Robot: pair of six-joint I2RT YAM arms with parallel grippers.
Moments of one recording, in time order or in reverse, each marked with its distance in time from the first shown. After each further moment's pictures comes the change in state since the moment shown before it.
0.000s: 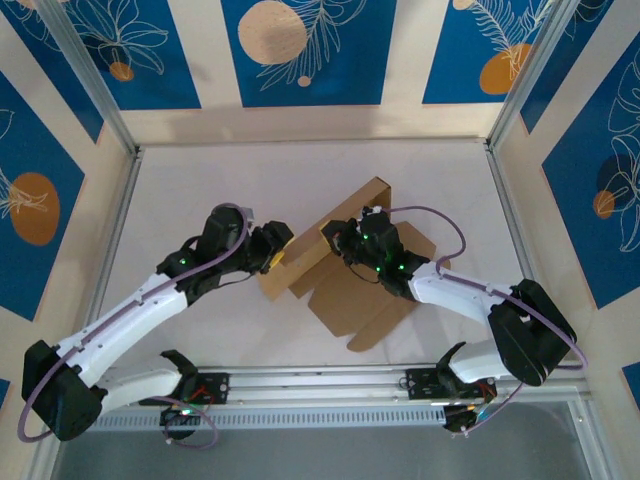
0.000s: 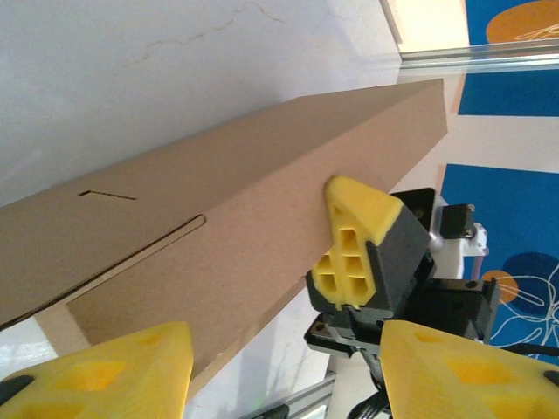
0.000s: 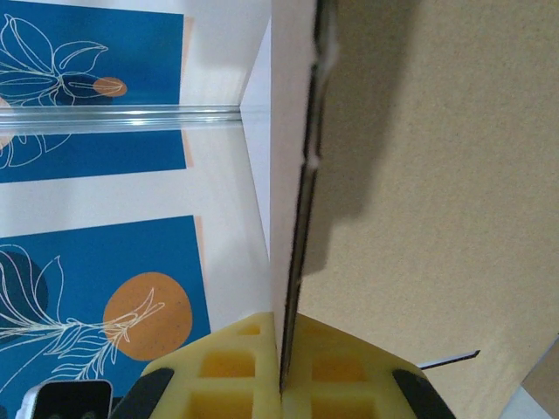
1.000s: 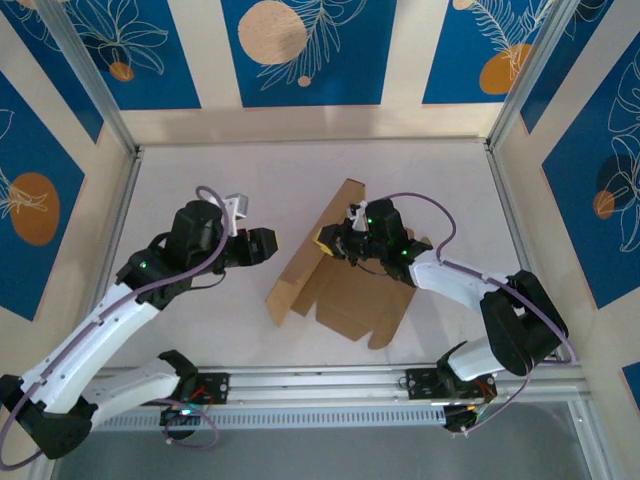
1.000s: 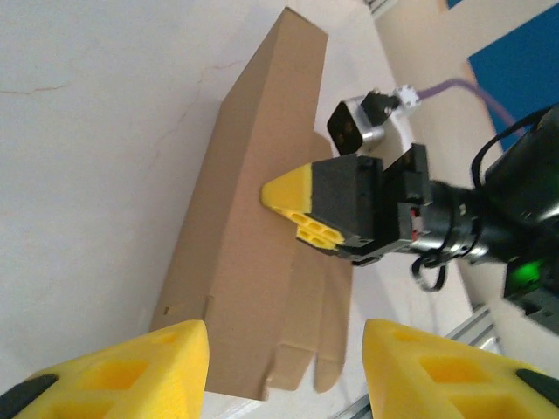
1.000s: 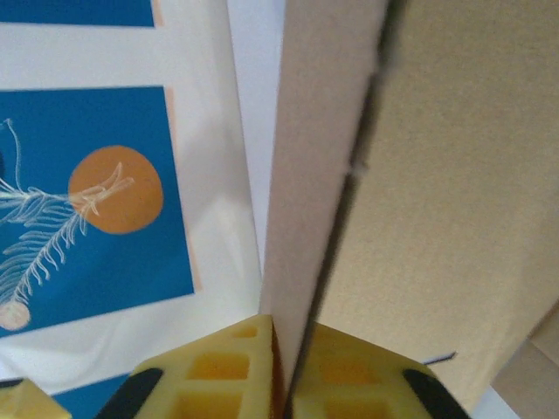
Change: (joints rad) left arm -0.002 -0.129 0.206 -0.328 -0.046 0.619; right arm -0.104 0.062 0.061 -0.090 -0.414 -0.172
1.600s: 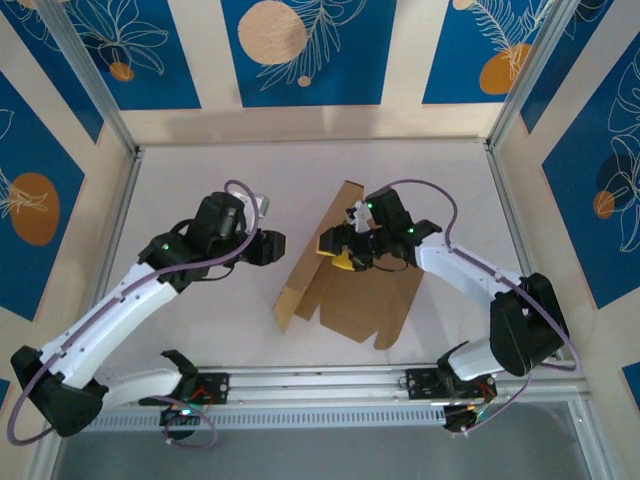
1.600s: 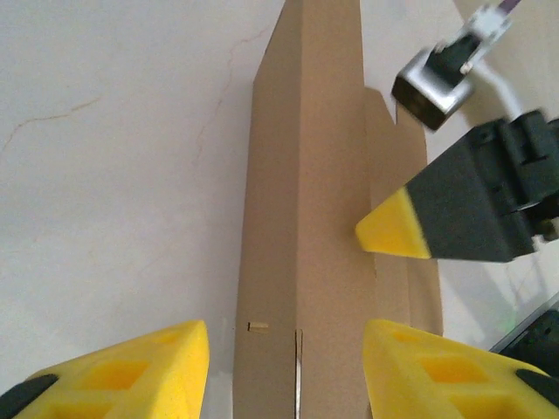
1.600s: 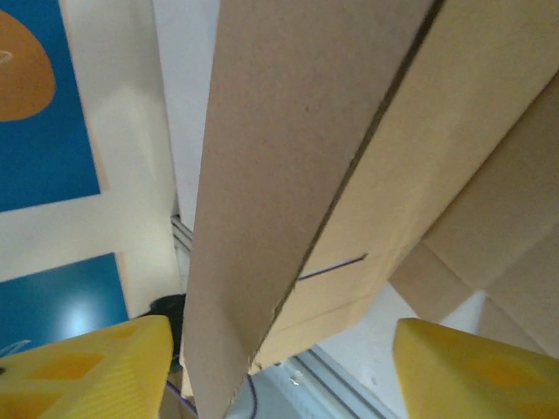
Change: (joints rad) left arm -0.017 0.139 0.065 -0.072 -0.053 0.254; right arm -0.063 -0.002 0.191 -0.589 -0.204 -0.404
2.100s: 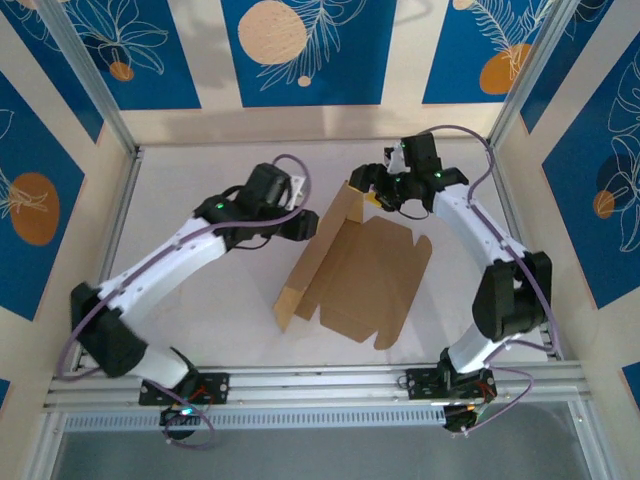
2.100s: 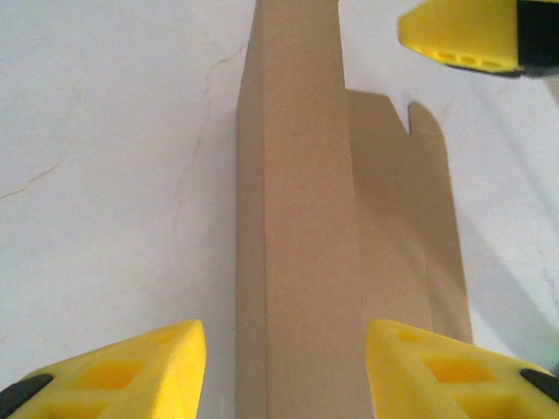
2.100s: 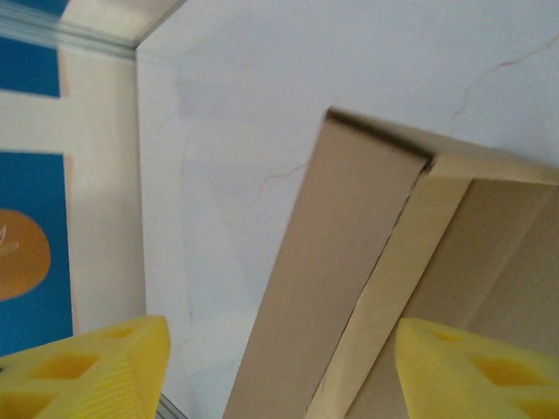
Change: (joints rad) left arm -0.047 0.335 0.235 0.021 -0.024 0.094; right arm -0.260 0.152 0.420 -0.240 0.157 -0.200
